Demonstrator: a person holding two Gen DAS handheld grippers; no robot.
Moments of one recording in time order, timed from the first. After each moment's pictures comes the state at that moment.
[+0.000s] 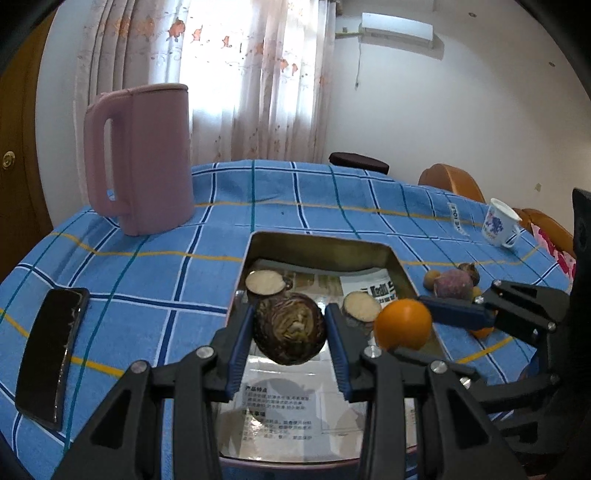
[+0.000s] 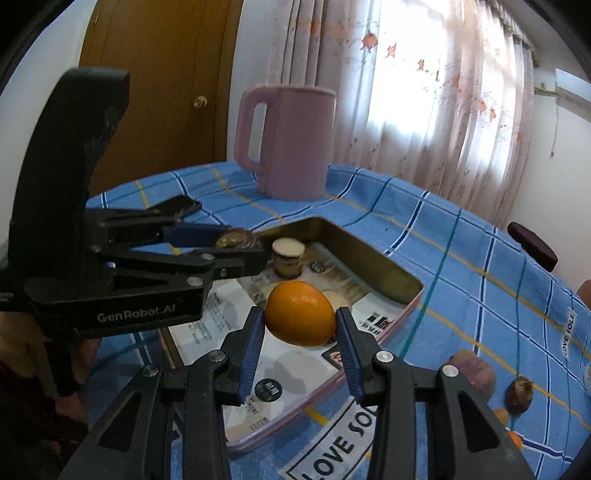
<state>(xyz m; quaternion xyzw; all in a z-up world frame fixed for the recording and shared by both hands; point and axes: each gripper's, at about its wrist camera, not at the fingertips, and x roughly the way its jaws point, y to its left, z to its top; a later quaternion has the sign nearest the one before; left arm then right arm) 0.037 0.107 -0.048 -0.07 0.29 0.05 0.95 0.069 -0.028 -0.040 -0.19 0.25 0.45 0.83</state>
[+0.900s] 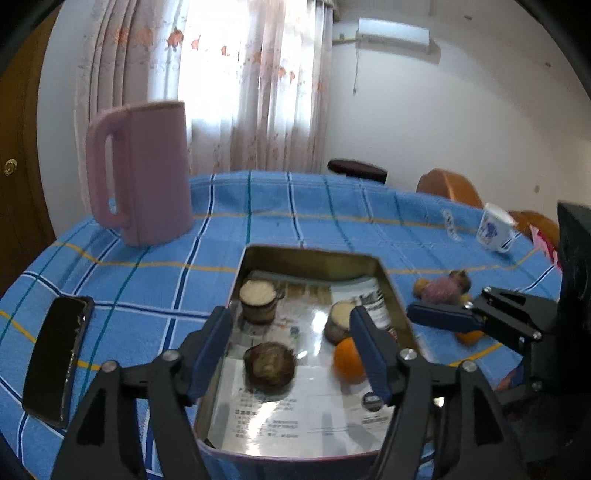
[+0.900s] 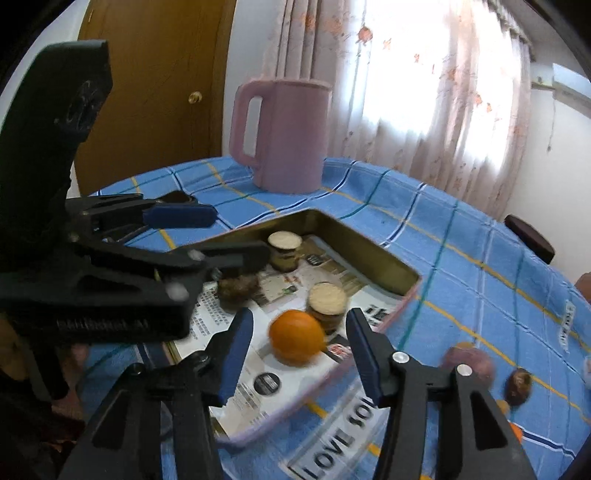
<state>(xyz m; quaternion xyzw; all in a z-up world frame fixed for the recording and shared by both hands) 0.027 0.098 -0.031 -0.07 0.27 0.05 0.96 0.065 -0.038 -0.036 -0.19 0.25 0.44 0.84</state>
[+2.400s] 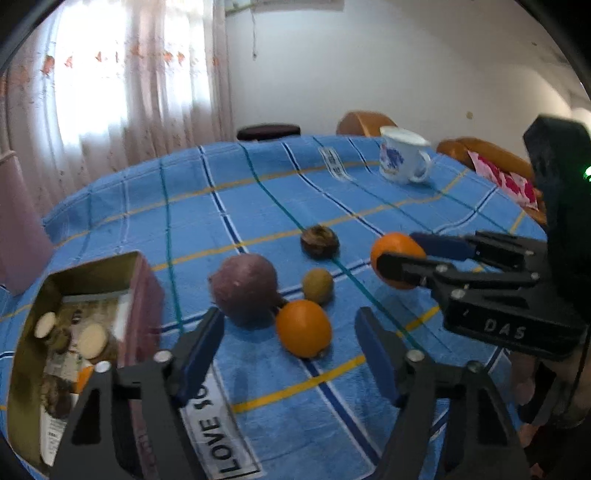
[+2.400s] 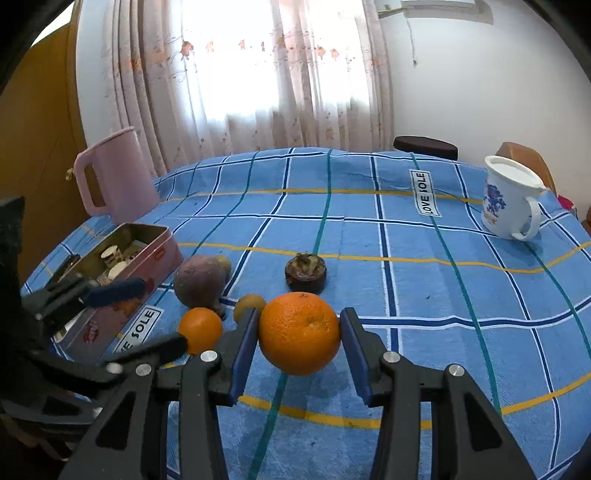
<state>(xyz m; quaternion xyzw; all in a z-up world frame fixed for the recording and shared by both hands) 0.096 -0.080 -0.053 0.03 0.35 -0.10 0.93 0.137 -0.236 -0.046 -0.02 0.33 0.26 0.91</state>
